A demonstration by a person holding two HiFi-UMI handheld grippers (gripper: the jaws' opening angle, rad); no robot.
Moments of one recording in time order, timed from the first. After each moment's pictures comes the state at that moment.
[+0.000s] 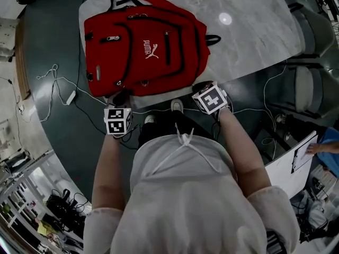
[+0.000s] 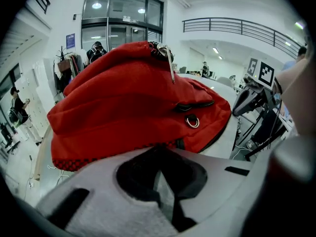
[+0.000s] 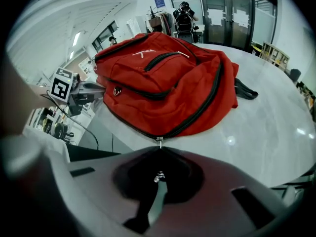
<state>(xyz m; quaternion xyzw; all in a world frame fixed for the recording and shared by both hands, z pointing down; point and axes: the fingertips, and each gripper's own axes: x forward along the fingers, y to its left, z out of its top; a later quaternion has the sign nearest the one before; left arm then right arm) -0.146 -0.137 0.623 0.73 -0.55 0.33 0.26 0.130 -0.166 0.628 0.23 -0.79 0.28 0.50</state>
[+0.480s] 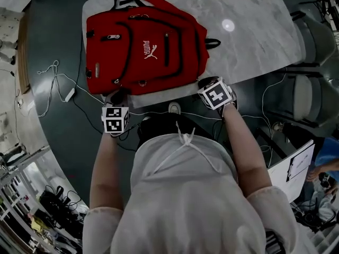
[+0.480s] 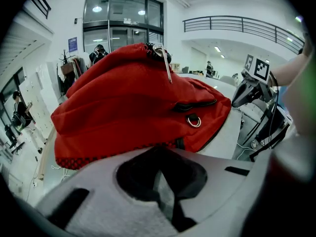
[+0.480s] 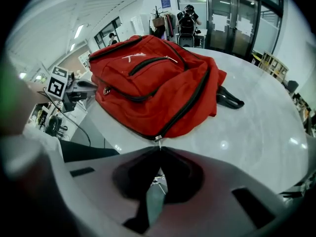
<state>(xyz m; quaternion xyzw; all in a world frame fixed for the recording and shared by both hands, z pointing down) -0.148 -0.139 0.625 0.72 -0.56 0.33 0.24 0.159 -0.204 0.626 0.24 -0.79 0.23 0.52</state>
